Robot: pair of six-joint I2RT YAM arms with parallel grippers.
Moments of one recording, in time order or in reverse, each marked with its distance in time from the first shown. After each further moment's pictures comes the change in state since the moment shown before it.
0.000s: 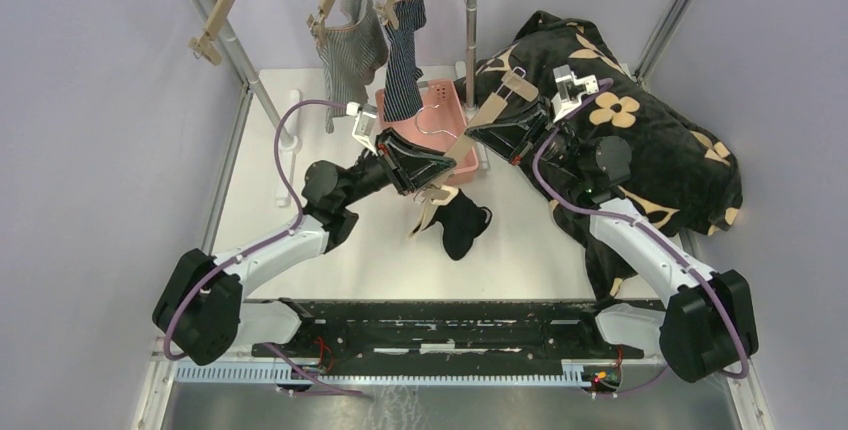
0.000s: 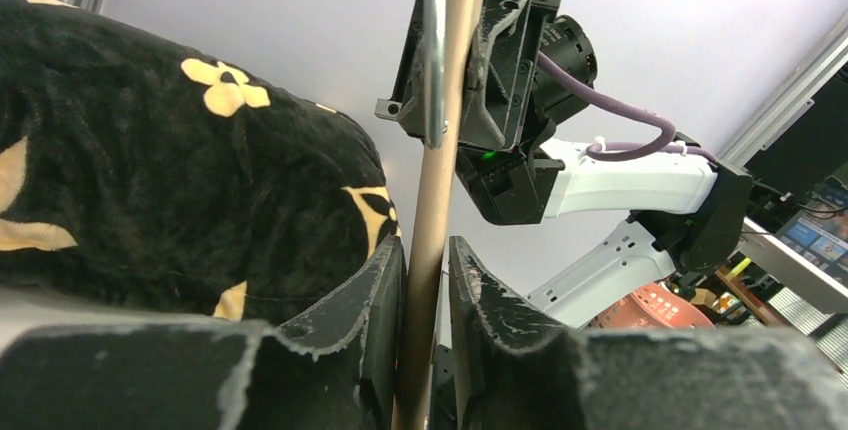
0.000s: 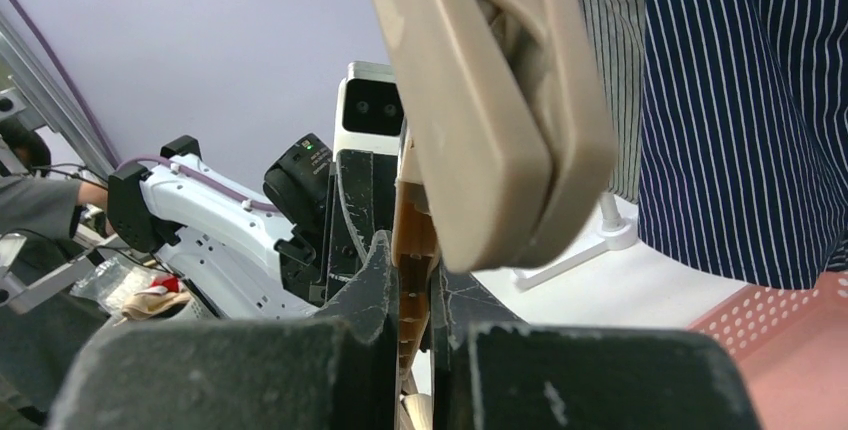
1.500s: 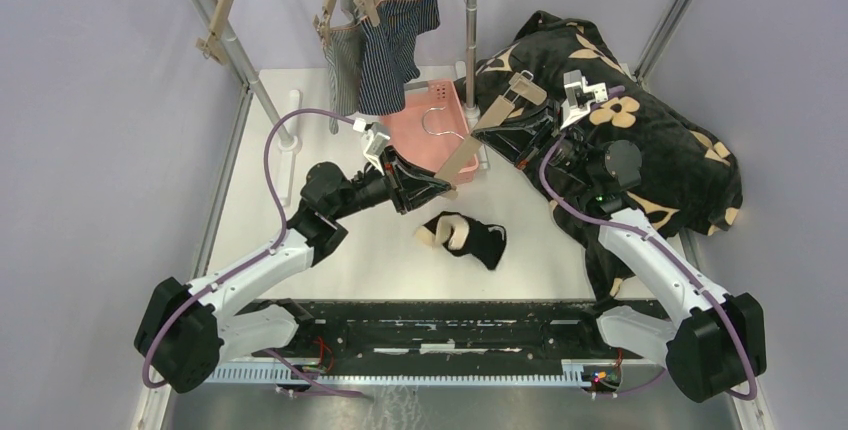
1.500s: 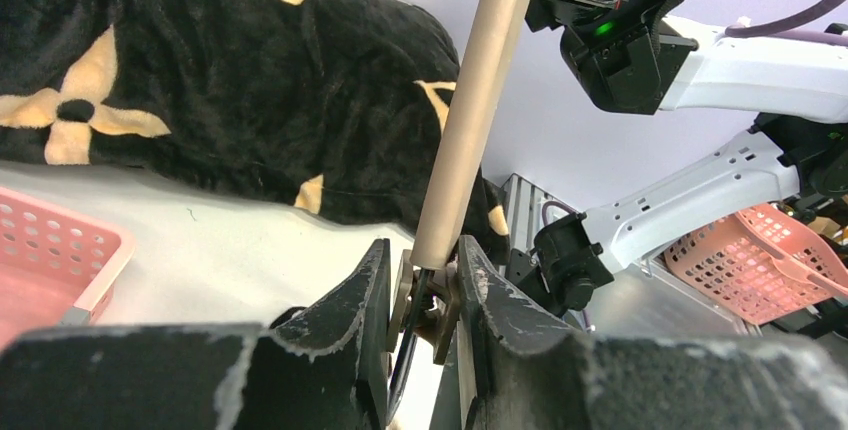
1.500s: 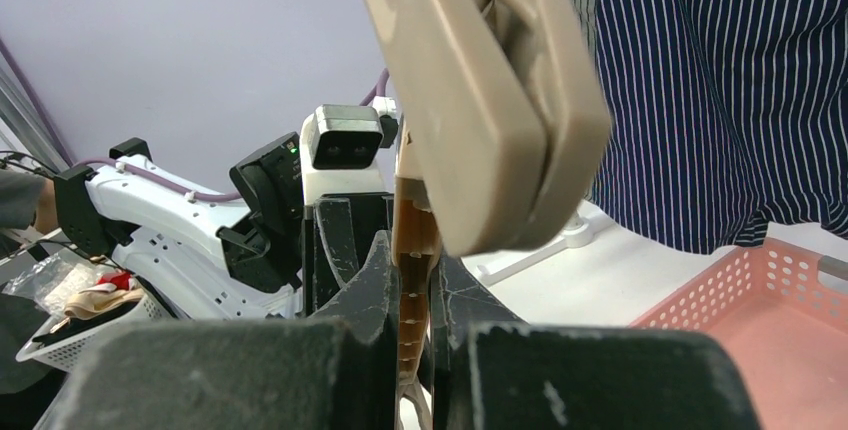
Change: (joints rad) left arm -0.017 -0.158 -0.037 -0.422 -0.008 0.306; right arm 0.001 -0.106 -0.015 -0.131 0.024 -0.135
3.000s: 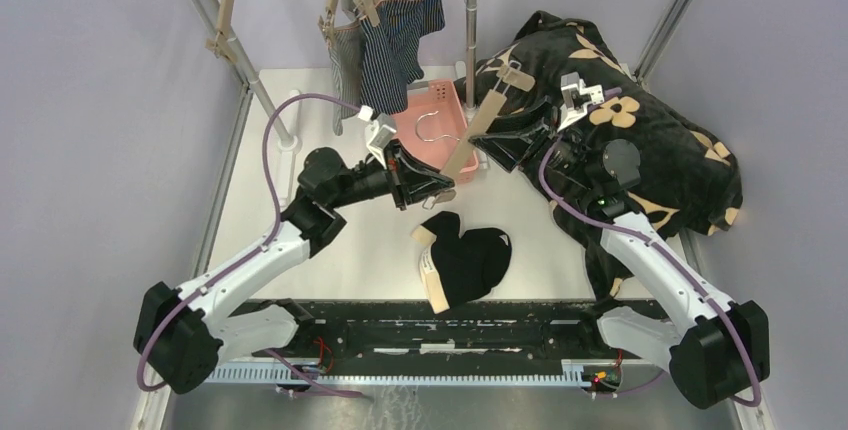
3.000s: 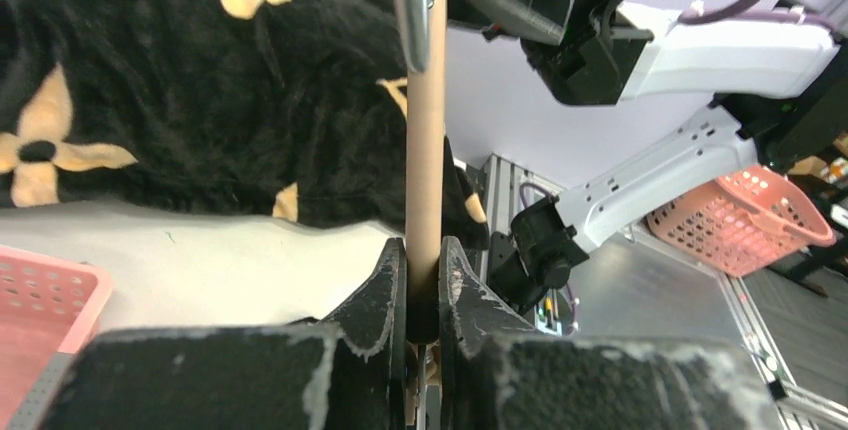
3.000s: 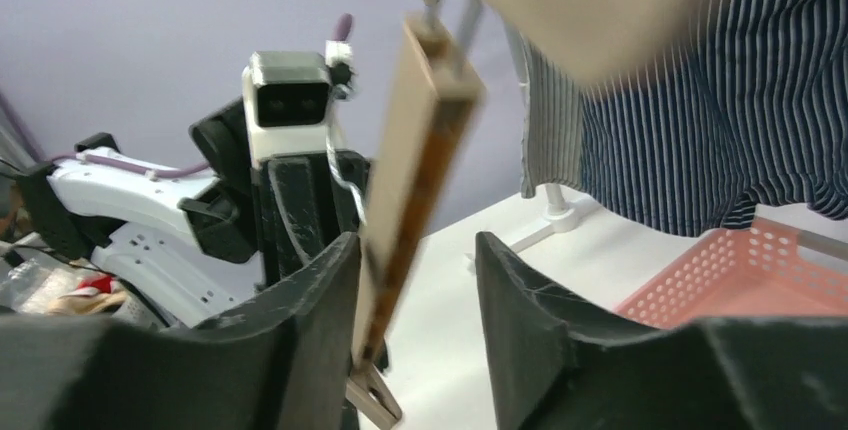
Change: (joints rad) left arm -0.004 0.020 0.136 -0.138 0.115 0.071; right arm 0.010 -0.023 0.000 -0.076 0.028 -0.022
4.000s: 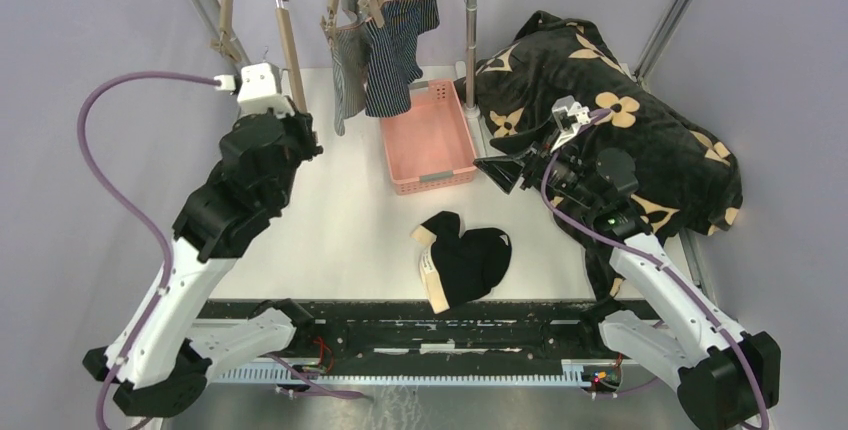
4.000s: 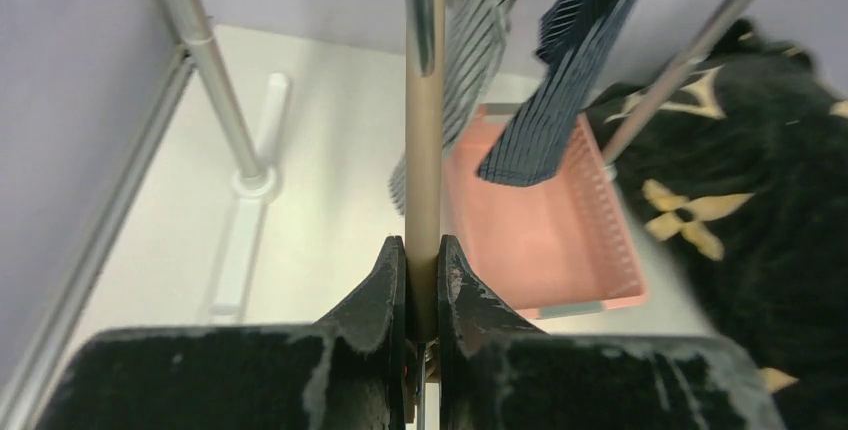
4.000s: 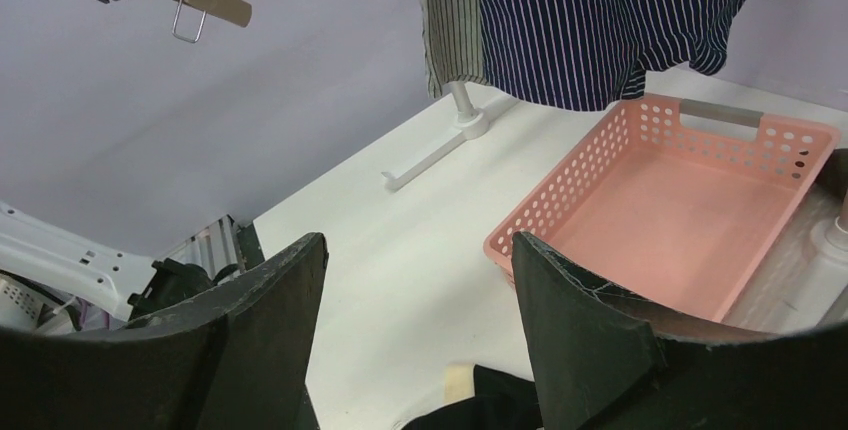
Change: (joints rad) left arm 0.004 -0.207 0.620 -1.162 -1.348 0.172; right arm 0.007 -0.144 -0.082 -0.370 0.119 -0.268
